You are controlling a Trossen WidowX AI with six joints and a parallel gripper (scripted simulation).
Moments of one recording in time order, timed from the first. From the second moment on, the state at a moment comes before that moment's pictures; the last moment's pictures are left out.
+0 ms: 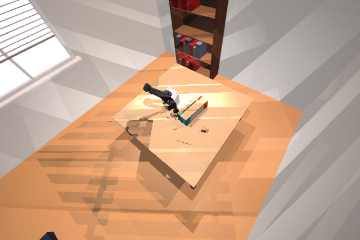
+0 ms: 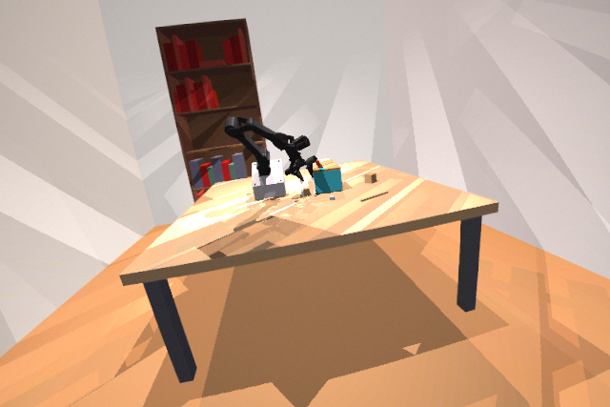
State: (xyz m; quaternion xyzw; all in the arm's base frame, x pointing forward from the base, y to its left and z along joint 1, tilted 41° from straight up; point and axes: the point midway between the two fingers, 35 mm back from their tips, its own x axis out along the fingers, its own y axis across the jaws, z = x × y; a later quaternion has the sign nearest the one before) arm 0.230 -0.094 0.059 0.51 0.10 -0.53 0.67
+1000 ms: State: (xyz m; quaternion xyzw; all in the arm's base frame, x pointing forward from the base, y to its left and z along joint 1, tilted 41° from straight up) arm 0.230 -0.100 0.046 0.80 -0.19 -0.49 0.30
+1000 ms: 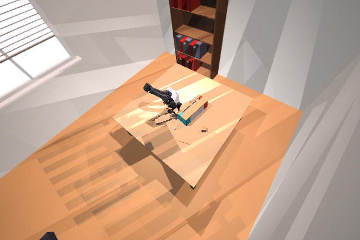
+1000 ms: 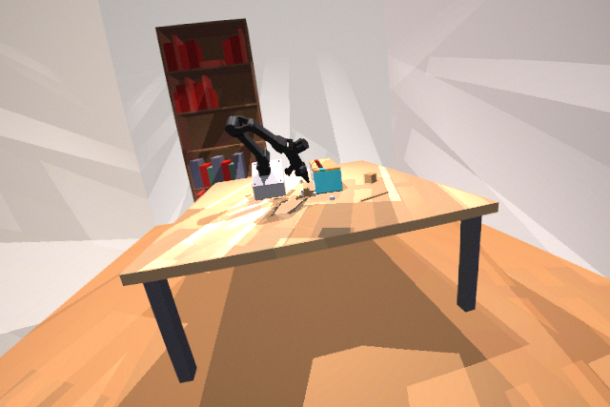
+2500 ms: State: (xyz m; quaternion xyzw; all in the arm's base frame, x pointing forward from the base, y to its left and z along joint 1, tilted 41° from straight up) arm 0.229 -0.137 0.000 0.80 -0.19 -0.49 0.30
